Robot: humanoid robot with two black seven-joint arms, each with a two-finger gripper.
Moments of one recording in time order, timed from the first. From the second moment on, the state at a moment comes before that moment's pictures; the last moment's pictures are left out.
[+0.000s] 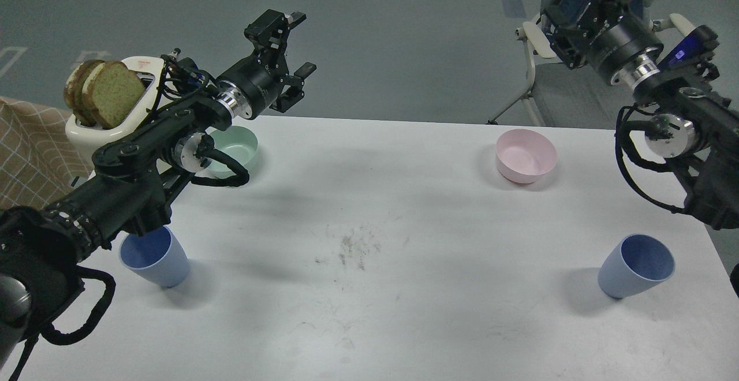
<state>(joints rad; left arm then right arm) -0.86 0.26 -0.66 -0.66 0.37 -0.33 -0.29 1.03 -0.29 0.40 0.48 -0.21 0.40 0.49</state>
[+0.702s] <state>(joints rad) -0.85 0.24 -0.73 -0.67 0.36 -0.34 -0.29 1.02 -0.28 0.43 0.47 -0.20 0.48 0.49</state>
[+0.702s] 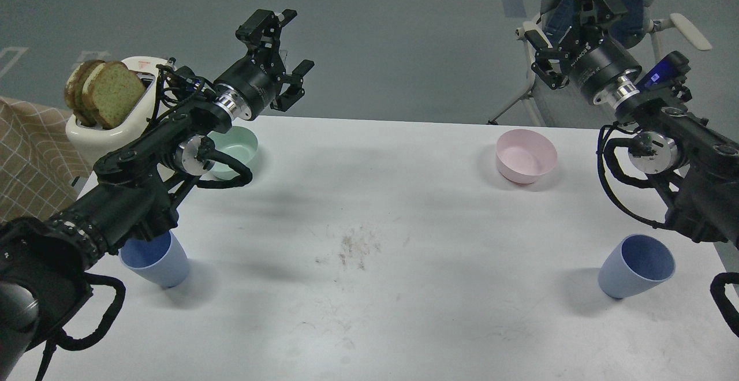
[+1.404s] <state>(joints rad) -0.86 0.23 -0.72 -0.67 0.36 -0.36 -0.40 1.01 -0.28 0.44 0.47 -0.20 0.49 0.49</state>
